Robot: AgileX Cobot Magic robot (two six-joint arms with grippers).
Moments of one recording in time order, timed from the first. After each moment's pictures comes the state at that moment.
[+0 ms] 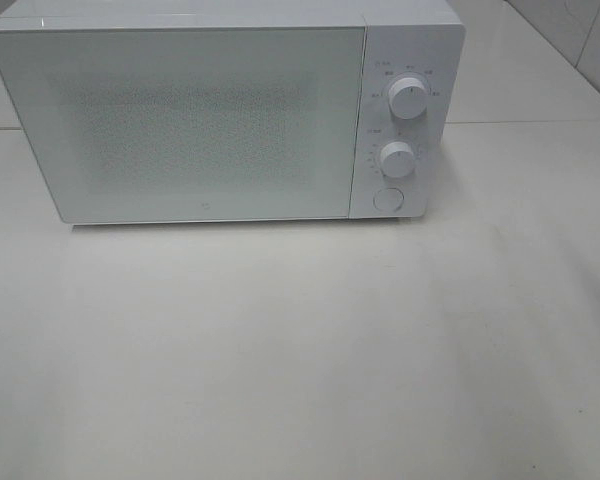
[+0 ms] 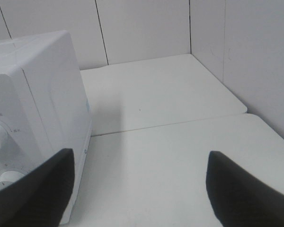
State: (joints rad) left arm 0.02 0.00 -0.50 -0.08 1.05 0.09; right arm 0.07 1.07 -0.17 0.12 -0.77 0.04
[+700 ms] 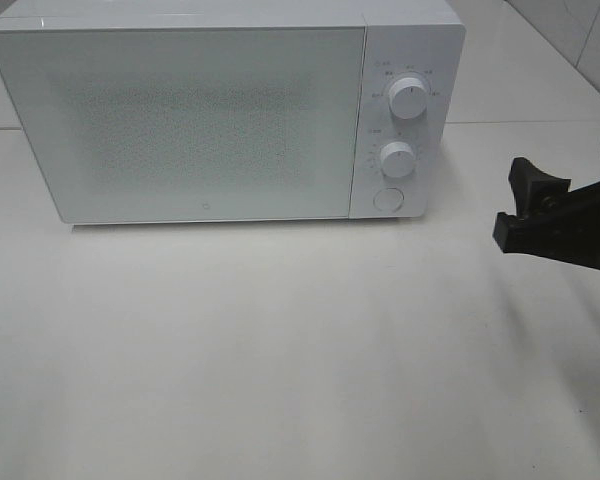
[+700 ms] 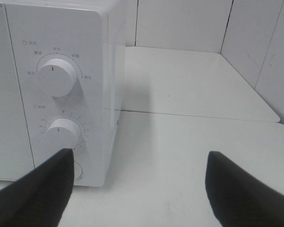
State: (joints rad) left arm 0.02 0.00 -0.50 -0.08 1.05 0.09; right arm 0.70 1.36 -0.18 0.74 -1.15 -0.40
